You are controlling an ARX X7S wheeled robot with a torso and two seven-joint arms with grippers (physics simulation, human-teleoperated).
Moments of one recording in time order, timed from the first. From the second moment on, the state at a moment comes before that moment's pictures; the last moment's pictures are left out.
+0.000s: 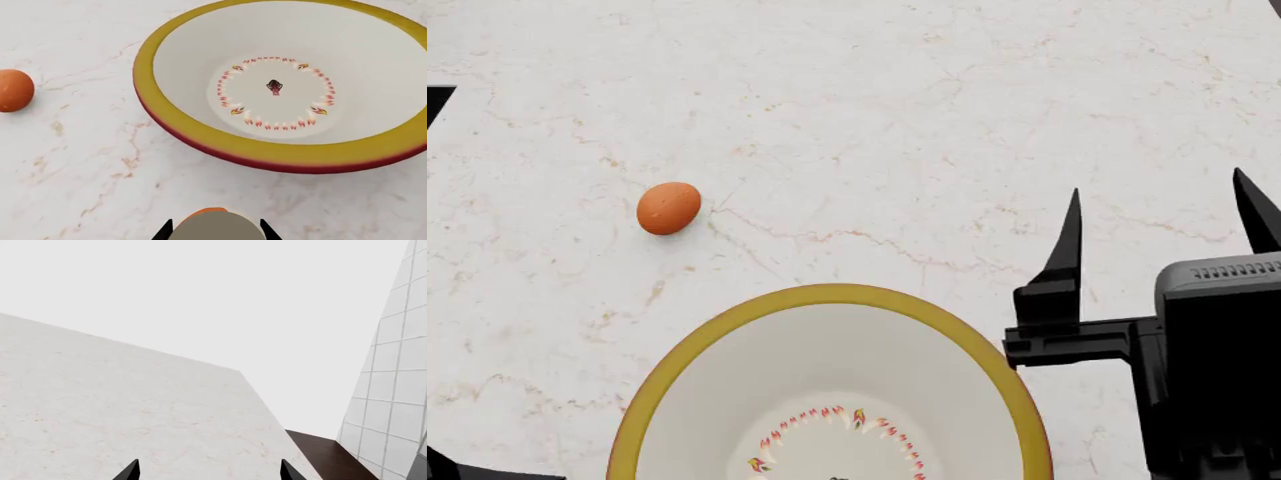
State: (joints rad) left arm -0.17 -0.92 0.12 0.61 -0.69 -0.67 0.54; right arm 0.40 0.51 -0.04 -0.56 0.31 0.62 0.18
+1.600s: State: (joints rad) left arm -0.26 -0.90 0.24 0.60 -0.69 -0.69 0.59; right arm 0.39 0.52 -0.02 -0.57 0.33 0.61 0.20
